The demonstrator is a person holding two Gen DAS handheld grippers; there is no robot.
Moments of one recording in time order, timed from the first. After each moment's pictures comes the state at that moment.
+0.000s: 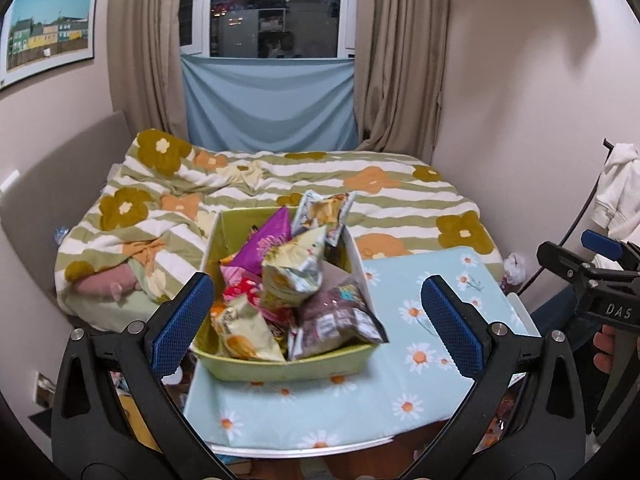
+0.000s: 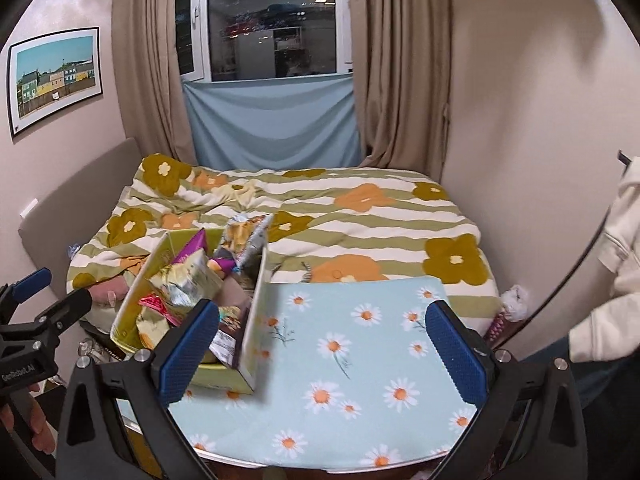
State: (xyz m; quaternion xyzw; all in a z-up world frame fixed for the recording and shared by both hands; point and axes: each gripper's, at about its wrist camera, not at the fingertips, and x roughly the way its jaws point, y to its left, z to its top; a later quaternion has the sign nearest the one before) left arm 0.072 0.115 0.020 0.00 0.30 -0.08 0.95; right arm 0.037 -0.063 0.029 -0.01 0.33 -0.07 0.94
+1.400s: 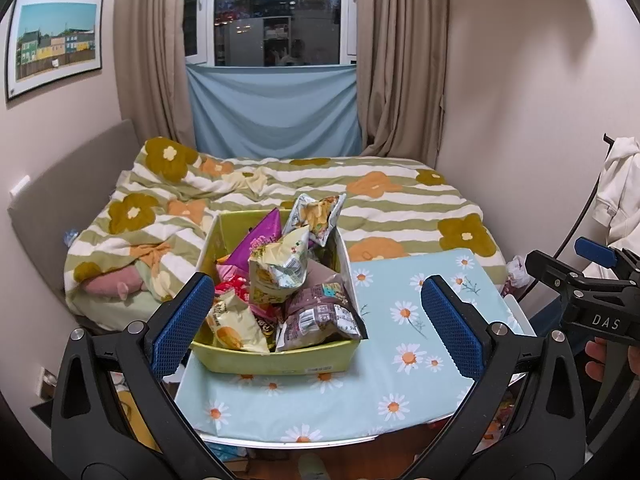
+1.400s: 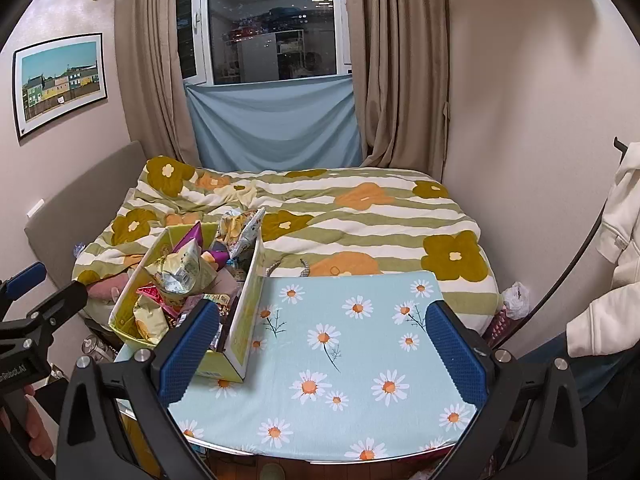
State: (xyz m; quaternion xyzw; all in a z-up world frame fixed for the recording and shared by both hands) left arm 0.049 0.087 0.026 0.00 0.29 -0.06 0.95; right arm 0.013 -0.084 0.025 0.00 0.32 -0.06 0.94
